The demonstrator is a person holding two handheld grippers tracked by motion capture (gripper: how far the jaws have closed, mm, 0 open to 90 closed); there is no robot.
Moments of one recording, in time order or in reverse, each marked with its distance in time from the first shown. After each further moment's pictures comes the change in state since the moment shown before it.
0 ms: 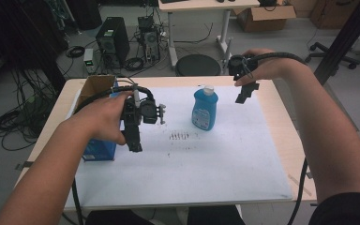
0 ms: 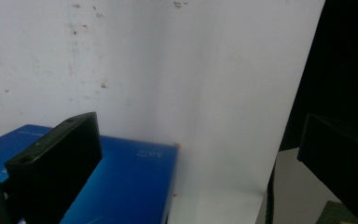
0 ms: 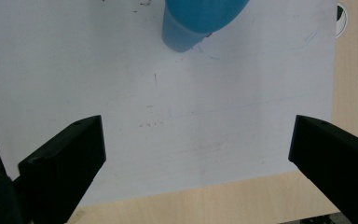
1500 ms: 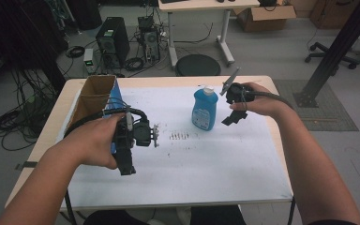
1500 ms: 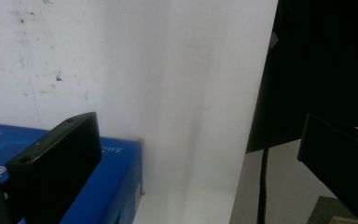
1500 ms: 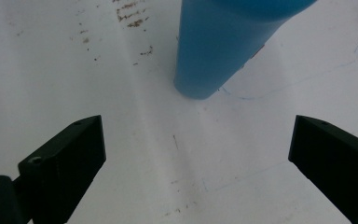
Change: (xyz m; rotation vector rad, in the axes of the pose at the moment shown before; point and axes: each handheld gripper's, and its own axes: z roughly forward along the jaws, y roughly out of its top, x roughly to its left) left arm -0.043 -0.015 0.014 0.005 -0.016 0.023; right arm 0.029 -0.023 0.092 -0.298 -0.012 0.219
